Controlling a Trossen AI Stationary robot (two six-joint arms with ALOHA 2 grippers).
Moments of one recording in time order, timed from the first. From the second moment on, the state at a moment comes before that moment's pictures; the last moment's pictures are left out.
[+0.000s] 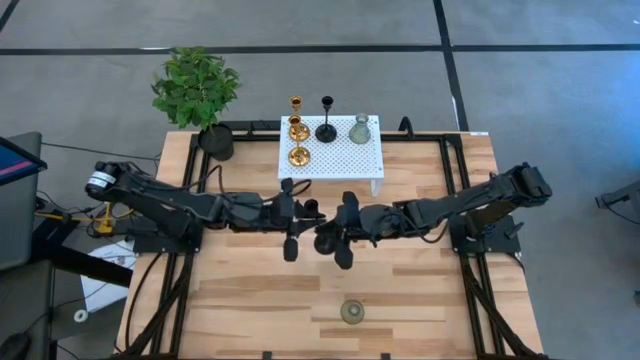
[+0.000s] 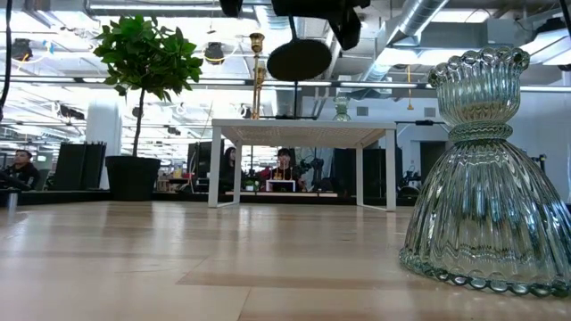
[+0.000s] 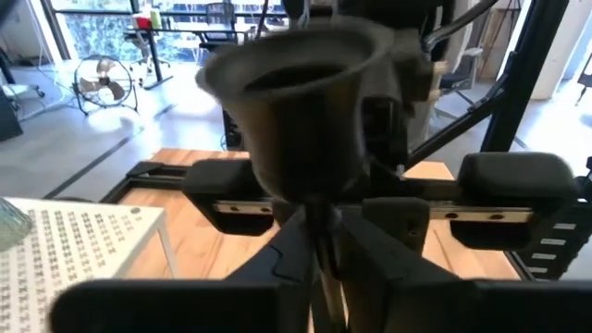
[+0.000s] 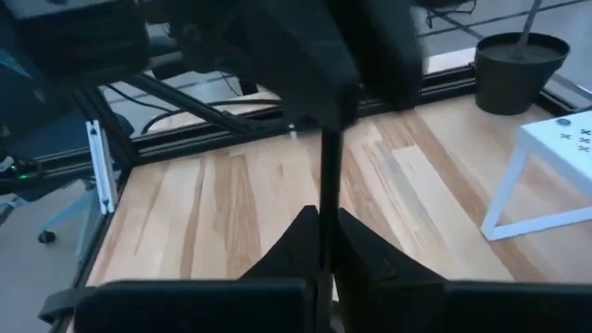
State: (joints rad) left arm -0.26 1.17 0.95 0.26 -0.32 0.00; right arm 0.23 1.54 1.09 0.08 0.29 0.30
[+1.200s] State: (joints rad) left arm -0.40 0.91 0.95 0.08 -0.34 -0.06; right arm 0.02 1.49 1.09 0.11 0.45 0.25
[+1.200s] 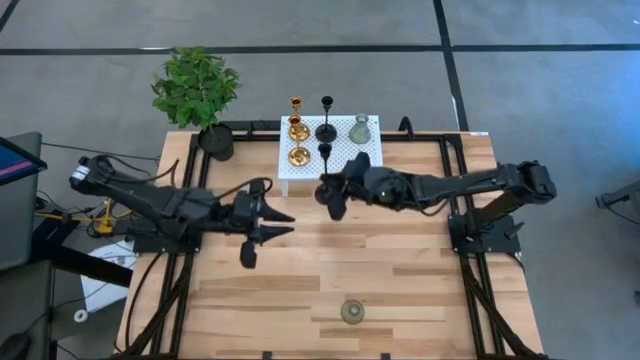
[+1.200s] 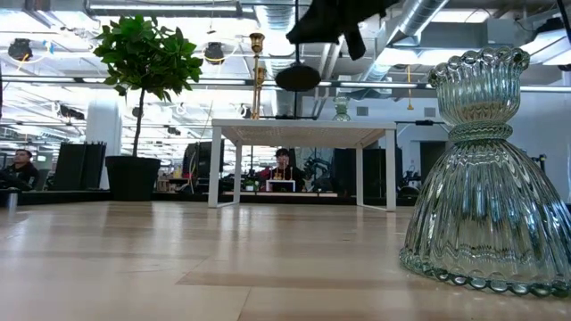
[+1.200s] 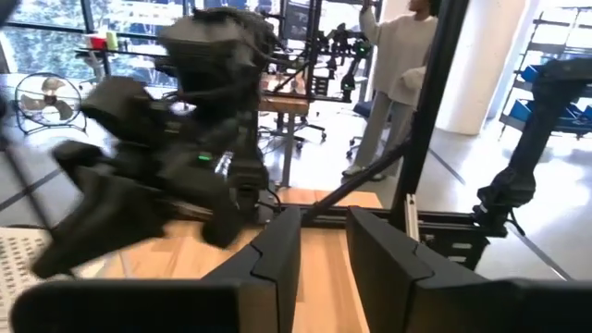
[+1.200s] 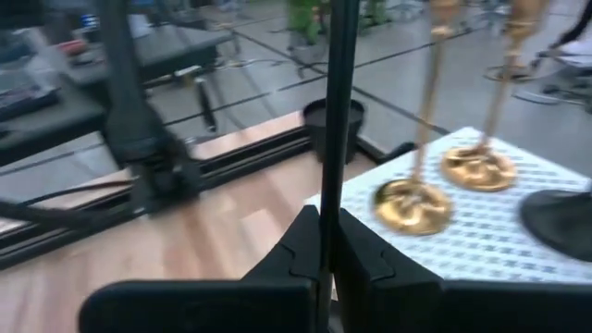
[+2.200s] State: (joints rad) left arm -0.46 0.91 0.95 0.07 -0.40 -0.06; right arm -0.23 1.64 1.09 0.28 0.45 0.15
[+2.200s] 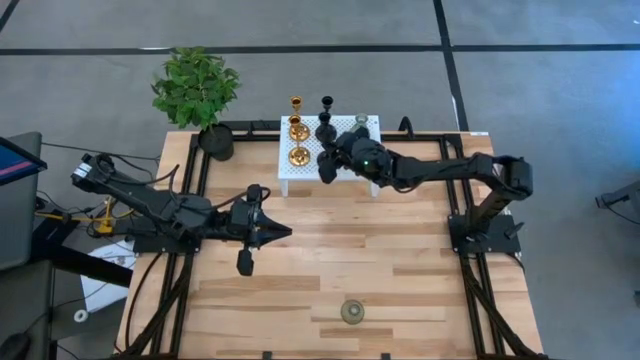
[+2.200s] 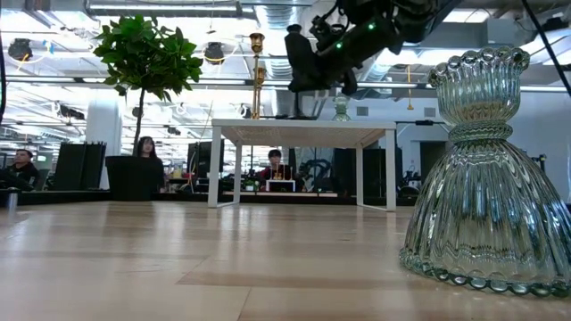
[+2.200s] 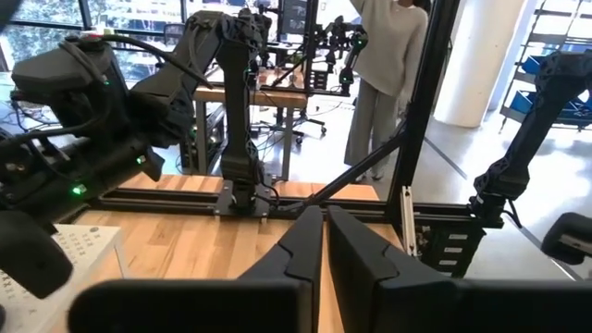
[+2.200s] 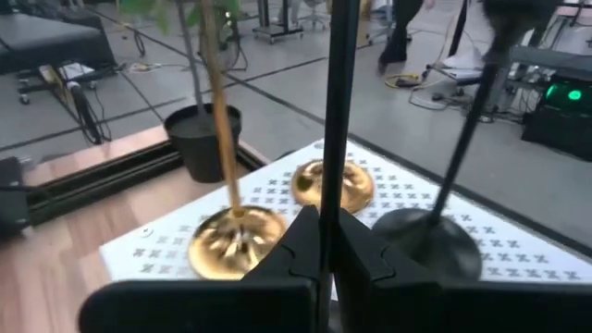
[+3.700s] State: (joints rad) left arm -0.46 0.91 0.95 0.06 -0.38 -0.06; right arm -0.17 1.38 1.10 -0.14 0.35 0.18
